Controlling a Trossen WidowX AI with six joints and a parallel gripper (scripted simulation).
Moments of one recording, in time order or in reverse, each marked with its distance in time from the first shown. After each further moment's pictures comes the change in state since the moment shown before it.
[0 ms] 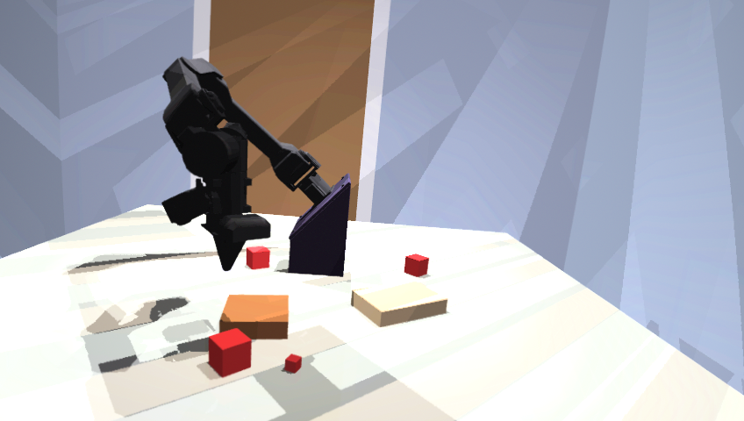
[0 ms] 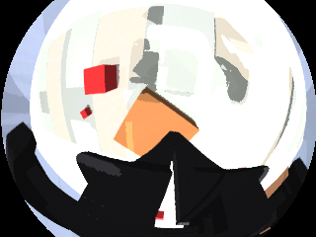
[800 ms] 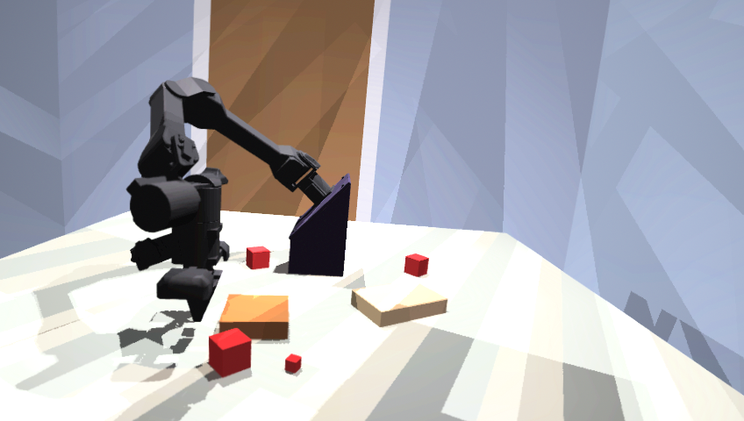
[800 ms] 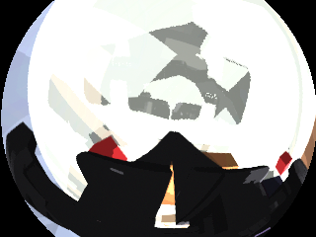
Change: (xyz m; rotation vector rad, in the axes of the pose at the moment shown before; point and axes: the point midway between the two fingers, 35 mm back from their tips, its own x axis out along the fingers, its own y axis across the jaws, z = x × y) arm 0.064 0.018 0.050 0.500 -0.029 0.008
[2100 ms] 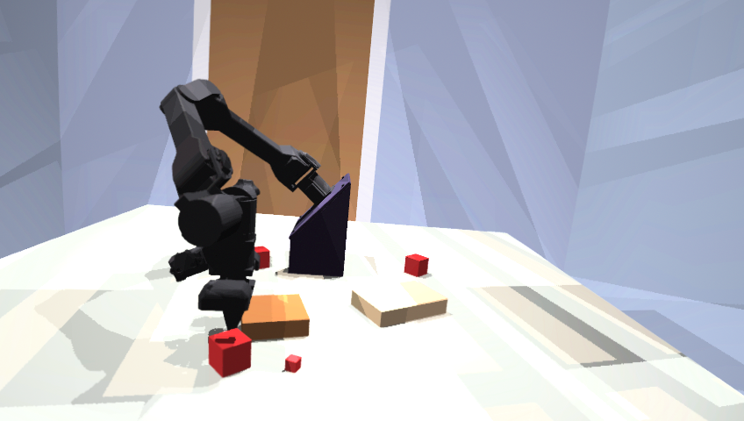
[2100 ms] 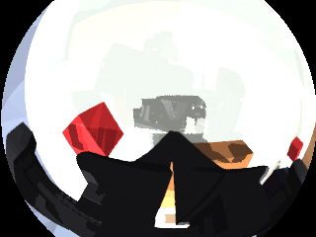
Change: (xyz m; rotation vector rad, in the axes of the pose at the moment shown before) arm 0.014 0.001 -0.050 0.002 0.002 0.000
